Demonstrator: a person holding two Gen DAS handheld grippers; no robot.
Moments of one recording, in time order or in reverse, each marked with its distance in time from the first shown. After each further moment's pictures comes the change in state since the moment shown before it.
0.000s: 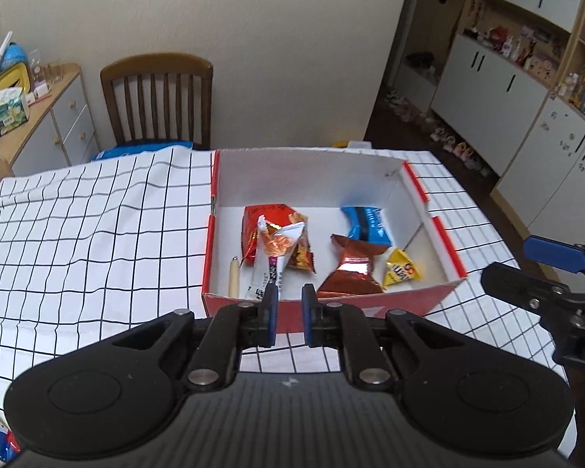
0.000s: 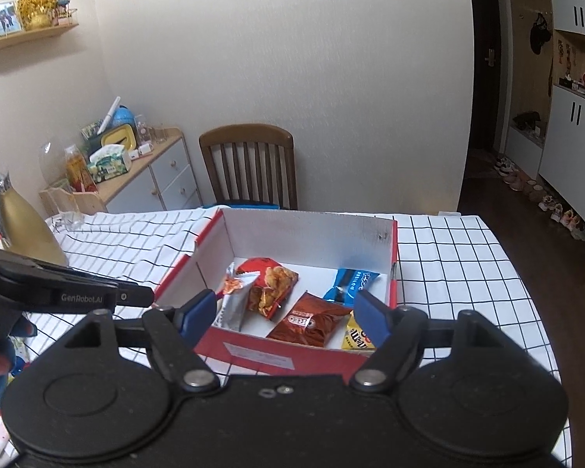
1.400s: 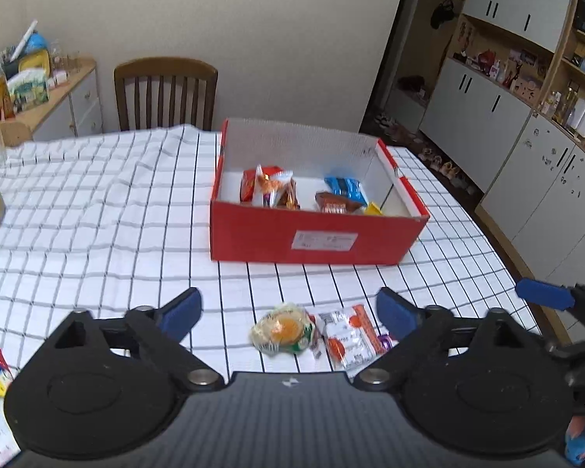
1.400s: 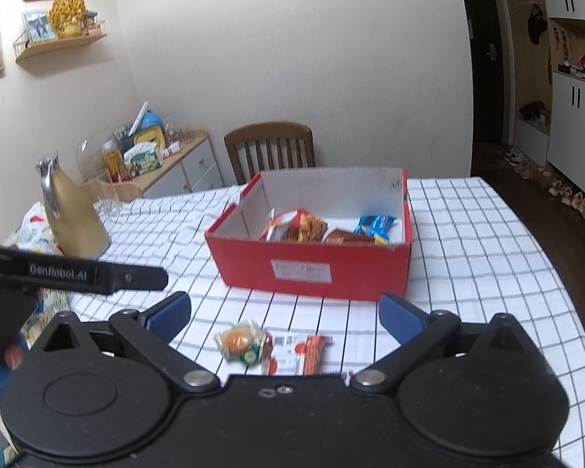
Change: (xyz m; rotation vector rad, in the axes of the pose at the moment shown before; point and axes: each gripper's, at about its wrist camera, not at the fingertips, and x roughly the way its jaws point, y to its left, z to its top) left arm -0.059 0.002 -0.106 -0.059 -0.062 -0.036; right arm -0.073 0.019 -0.093 0.033 -0.024 0.065
